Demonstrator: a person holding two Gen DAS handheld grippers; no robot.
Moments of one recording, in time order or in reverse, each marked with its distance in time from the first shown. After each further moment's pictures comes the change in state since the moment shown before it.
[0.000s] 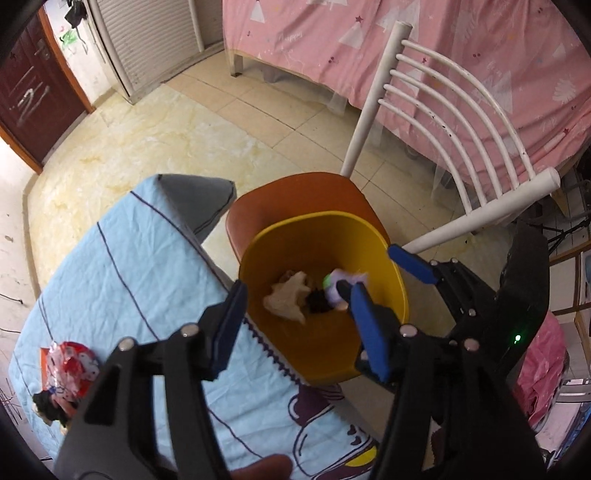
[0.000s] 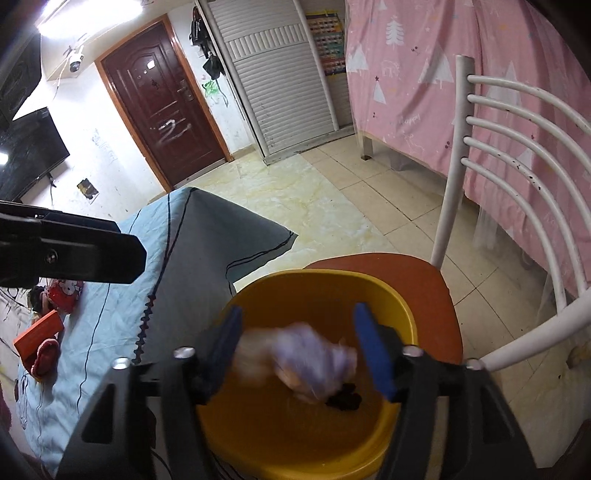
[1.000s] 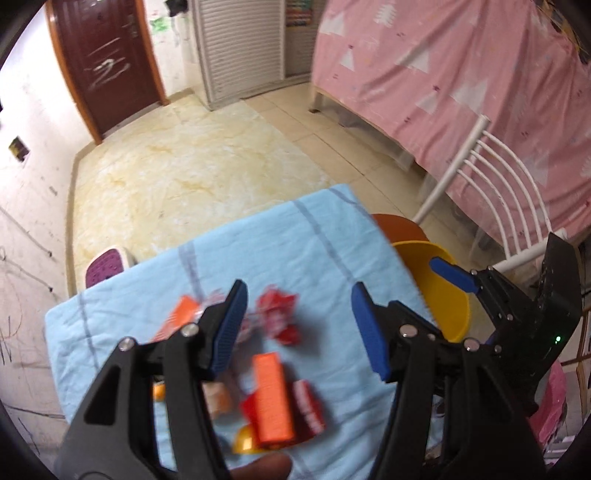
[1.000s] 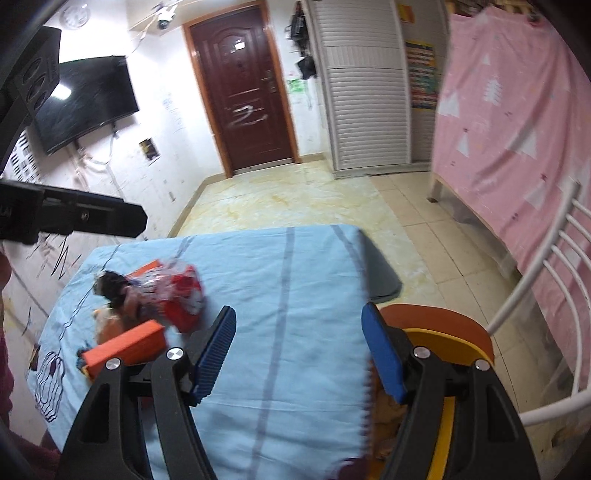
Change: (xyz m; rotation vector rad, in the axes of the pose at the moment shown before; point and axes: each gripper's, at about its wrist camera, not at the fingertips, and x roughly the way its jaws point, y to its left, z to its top) left arm -0.124 0.179 -0.088 -0.231 -0.178 0.123; right arm -0.013 0.193 0.037 -0.307 -0.008 0.147
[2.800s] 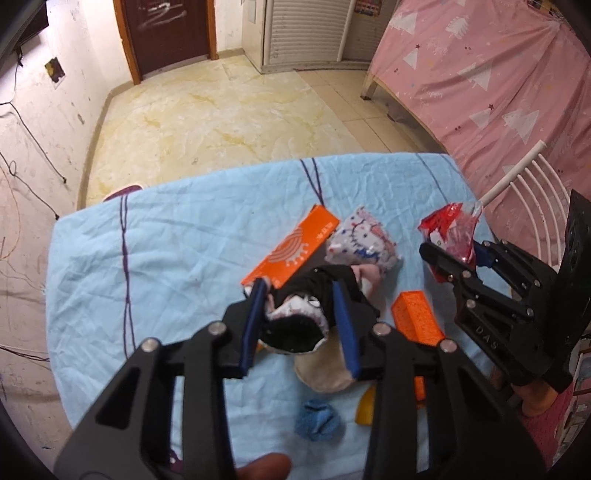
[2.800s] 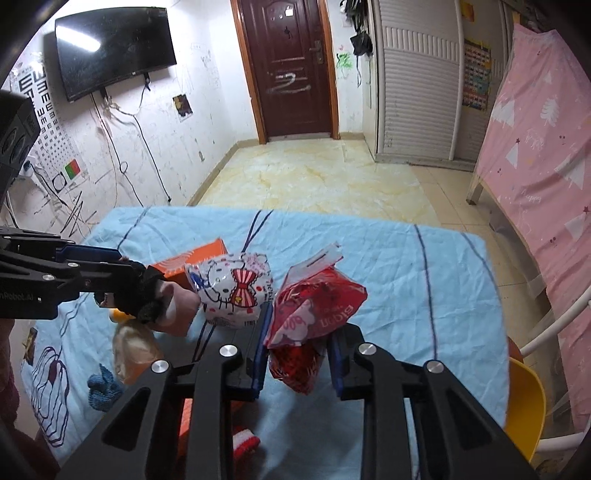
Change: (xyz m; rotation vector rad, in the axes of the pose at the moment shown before) left arm 0.022 0.122 -0.072 -0.201 0.061 0.024; right arm 0.074 0.097 0.017 -0.109 0.088 0.046
